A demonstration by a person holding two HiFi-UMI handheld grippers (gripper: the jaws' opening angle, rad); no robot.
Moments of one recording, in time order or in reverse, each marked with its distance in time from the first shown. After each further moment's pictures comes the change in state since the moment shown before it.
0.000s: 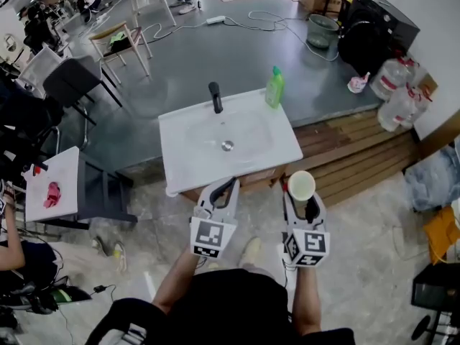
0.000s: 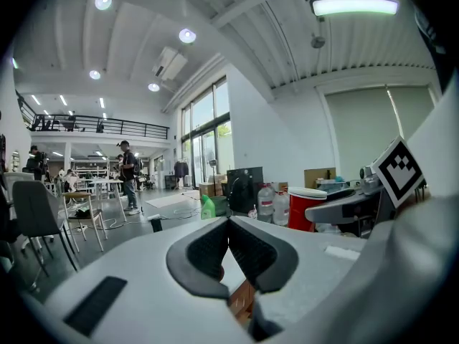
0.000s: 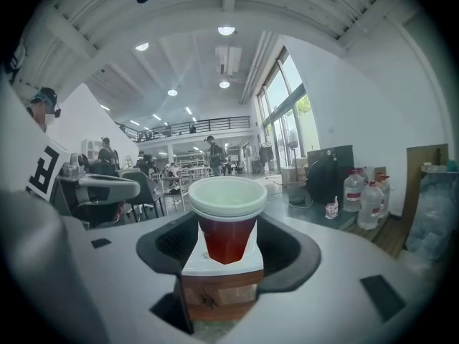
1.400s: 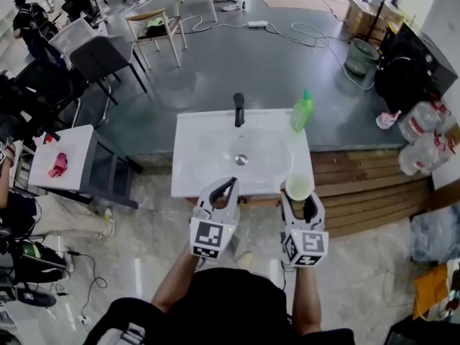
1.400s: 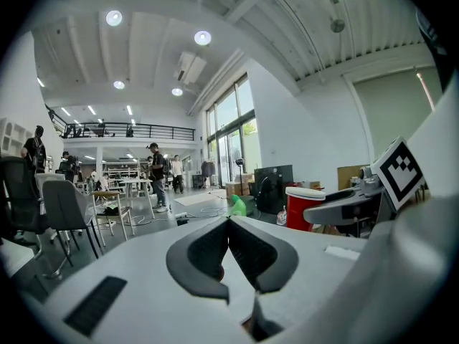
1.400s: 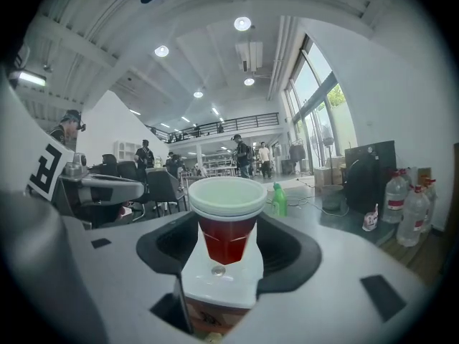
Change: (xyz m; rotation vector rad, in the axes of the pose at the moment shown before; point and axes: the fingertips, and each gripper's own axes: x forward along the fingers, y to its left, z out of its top) left arm 0.050 0.062 0.002 -0.043 0.014 0.235; right arm 0.117 0.008 0.028 -0.066 0.005 0.254
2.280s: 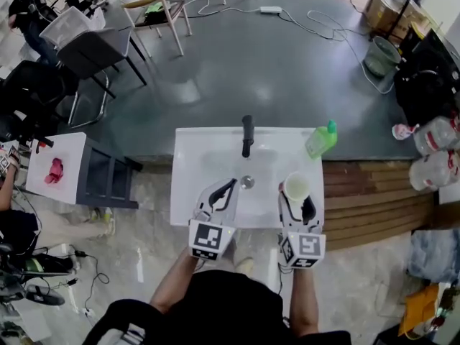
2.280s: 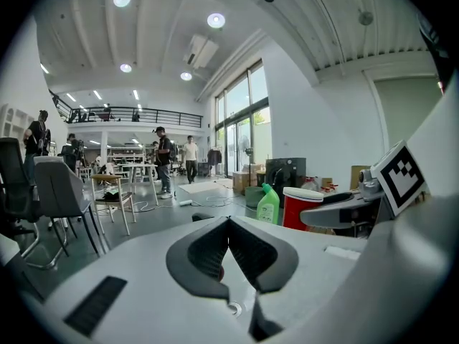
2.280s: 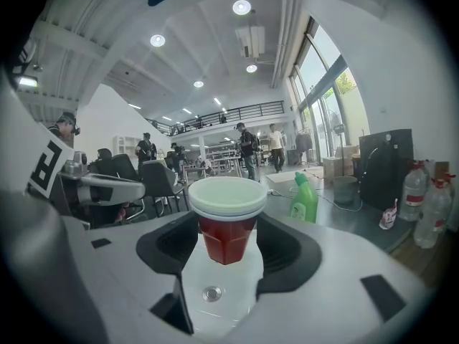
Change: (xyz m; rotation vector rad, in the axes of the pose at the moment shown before) left arm 0.139 0.106 -0.028 -0.072 0.100 0.027; right arm 0.182 -0.019 -0.001 0.007 0.073 0.047
